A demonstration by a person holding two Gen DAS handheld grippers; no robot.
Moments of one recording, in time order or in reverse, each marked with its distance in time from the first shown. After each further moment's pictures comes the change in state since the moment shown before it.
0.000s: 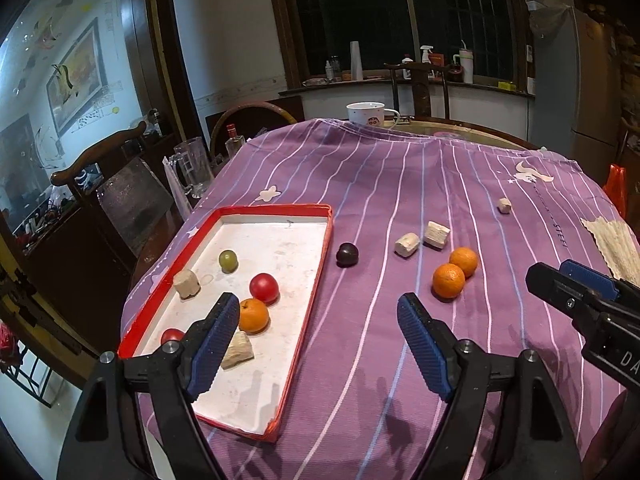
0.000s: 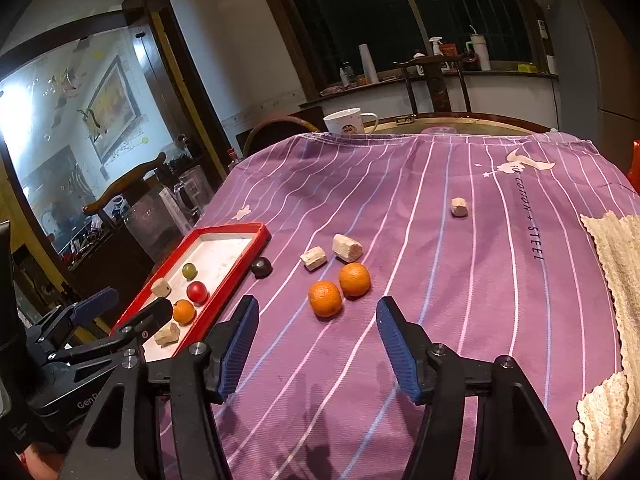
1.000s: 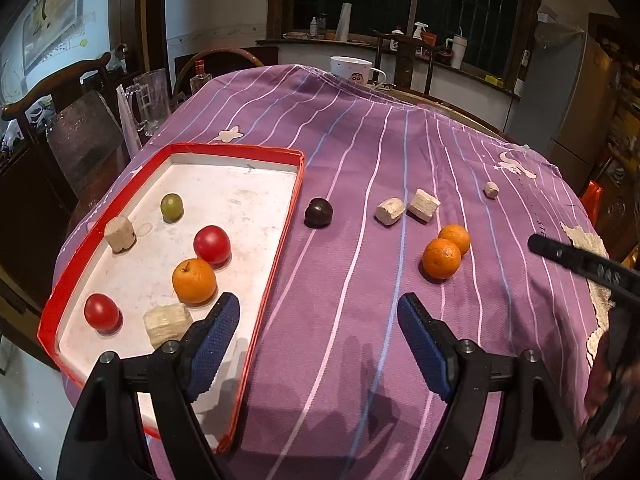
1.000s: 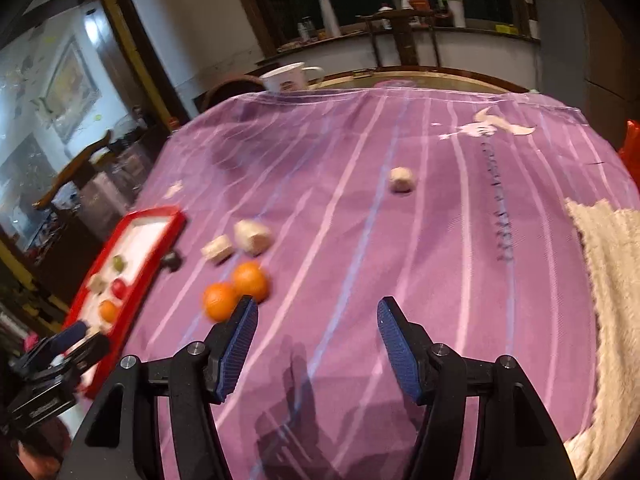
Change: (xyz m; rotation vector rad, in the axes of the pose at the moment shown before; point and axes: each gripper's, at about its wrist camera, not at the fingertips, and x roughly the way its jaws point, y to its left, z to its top) left arm 0.060 0.015 -0.011 -0.116 0.161 -0.200; right arm 0.056 -0.081 0.033 0.047 0.181 -0.134
